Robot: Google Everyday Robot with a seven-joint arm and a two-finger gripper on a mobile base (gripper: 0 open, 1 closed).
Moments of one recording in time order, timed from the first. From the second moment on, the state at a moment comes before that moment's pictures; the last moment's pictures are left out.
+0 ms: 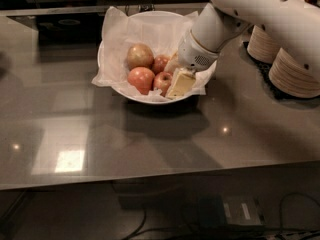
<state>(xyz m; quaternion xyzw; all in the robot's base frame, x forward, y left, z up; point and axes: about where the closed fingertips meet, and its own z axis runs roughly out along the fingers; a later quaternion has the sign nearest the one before) 0.584 -0.043 0.864 -0.70 0.67 0.12 0.22</state>
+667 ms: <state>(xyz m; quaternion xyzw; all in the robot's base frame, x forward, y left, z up) 0.583 -0.041 0.864 -0.70 0.68 0.12 0.21</state>
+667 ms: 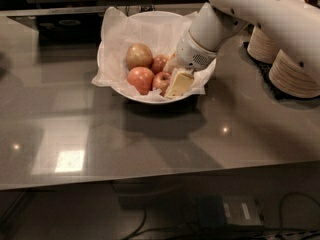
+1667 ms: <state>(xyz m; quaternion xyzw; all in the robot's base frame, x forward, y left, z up) 0.580 -0.052 0.891 -0.68 0.68 0.13 0.25</state>
